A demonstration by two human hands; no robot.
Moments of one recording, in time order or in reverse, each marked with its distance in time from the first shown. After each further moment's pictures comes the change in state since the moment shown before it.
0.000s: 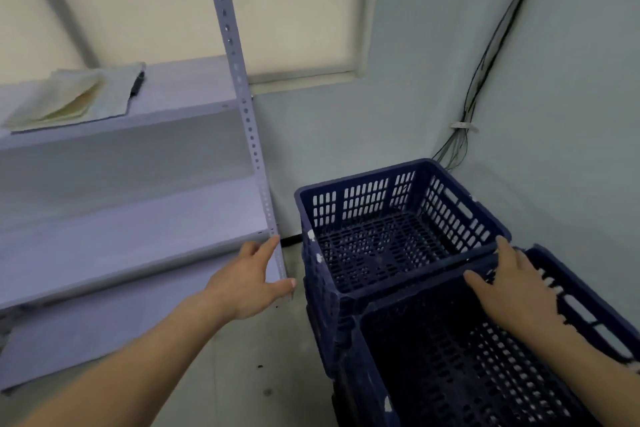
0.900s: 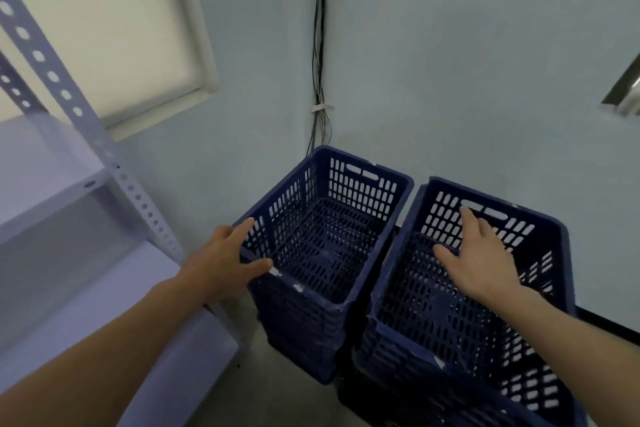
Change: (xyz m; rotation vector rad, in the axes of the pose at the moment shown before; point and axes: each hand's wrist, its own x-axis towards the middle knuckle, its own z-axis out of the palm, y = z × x) left_hand 0.156 -0.015 -0.091 0.189 -0.187 0.497; right_hand -0.106 -0.093 0.006 0.072 0.234 0.460
